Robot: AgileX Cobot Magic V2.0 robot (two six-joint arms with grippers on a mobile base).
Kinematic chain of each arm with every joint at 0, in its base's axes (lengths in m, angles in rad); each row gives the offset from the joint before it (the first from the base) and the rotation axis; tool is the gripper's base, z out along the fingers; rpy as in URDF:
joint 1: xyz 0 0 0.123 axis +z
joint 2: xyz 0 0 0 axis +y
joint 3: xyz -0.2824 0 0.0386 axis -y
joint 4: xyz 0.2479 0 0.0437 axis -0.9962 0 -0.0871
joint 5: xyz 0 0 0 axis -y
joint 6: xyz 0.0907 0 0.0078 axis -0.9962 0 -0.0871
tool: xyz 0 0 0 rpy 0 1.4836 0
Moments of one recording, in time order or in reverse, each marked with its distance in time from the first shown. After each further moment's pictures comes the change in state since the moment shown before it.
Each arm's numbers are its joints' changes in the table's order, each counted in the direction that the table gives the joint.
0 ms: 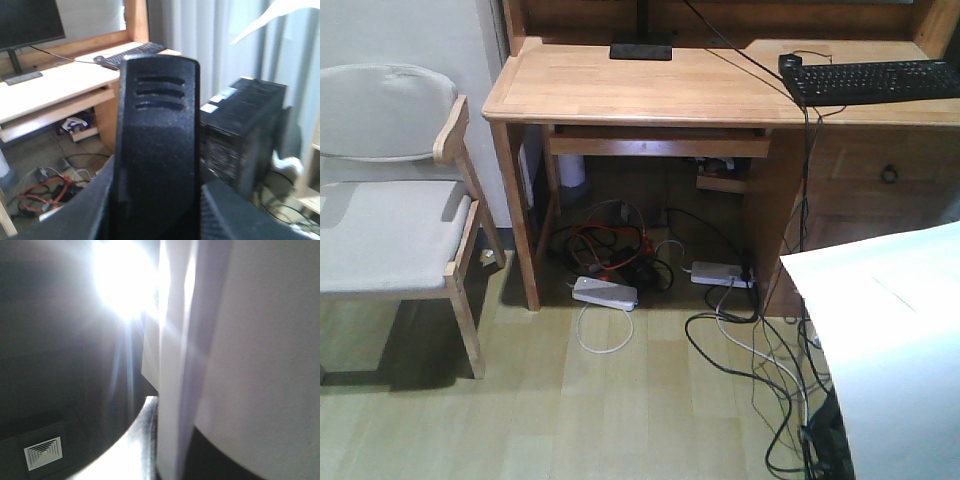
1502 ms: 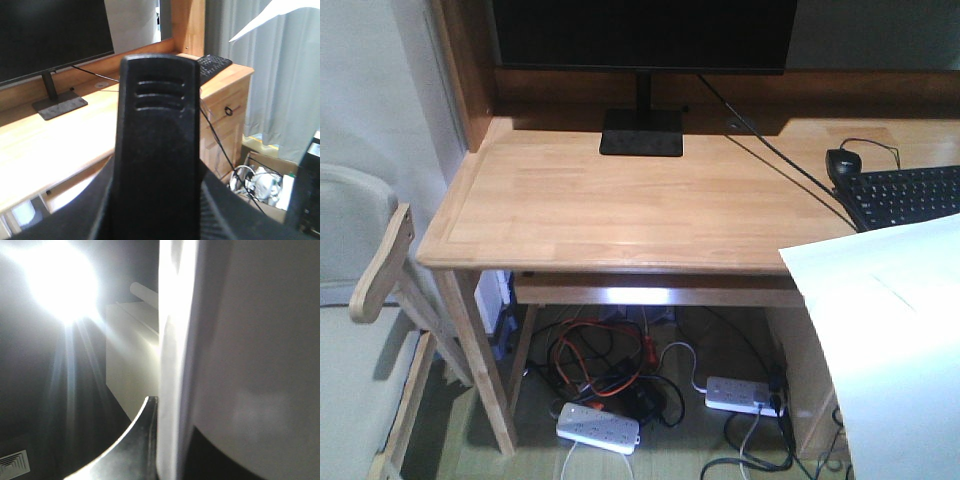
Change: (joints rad) left arm 0.000 0.000 0.000 0.000 0.000 0.000; right arm 0.000 0.000 0.000 0.000 0.001 0.000
